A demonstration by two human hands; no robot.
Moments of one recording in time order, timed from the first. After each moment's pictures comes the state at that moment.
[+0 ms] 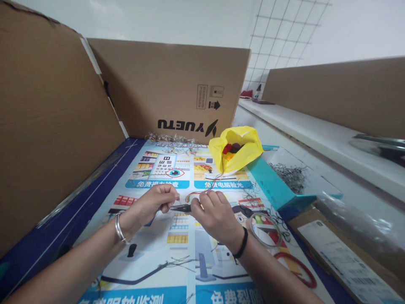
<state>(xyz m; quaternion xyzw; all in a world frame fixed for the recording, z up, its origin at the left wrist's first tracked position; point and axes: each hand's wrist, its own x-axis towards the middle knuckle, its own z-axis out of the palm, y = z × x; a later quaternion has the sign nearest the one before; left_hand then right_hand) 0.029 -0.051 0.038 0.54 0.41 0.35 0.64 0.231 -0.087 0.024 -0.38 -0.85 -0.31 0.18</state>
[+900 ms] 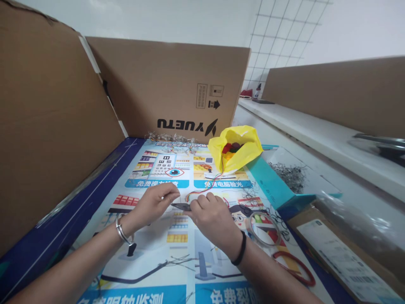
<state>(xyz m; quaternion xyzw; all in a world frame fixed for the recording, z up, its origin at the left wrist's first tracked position) 0.027 -0.054 0.042 0.83 0.40 0.33 0.22 0.220 -0.091 0.021 -0.43 -0.86 -0.21 0.18</state>
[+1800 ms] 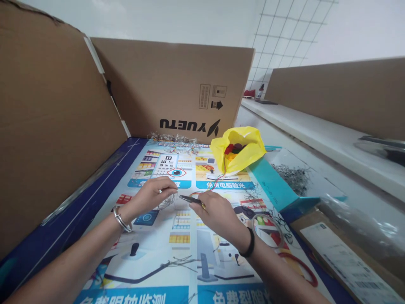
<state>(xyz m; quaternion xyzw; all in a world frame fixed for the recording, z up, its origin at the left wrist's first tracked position) 0.005 -0.032 0.045 0.85 0.39 0.29 0.19 0.223 -0.077 0.043 -0.55 -0.82 0.10 0.14</state>
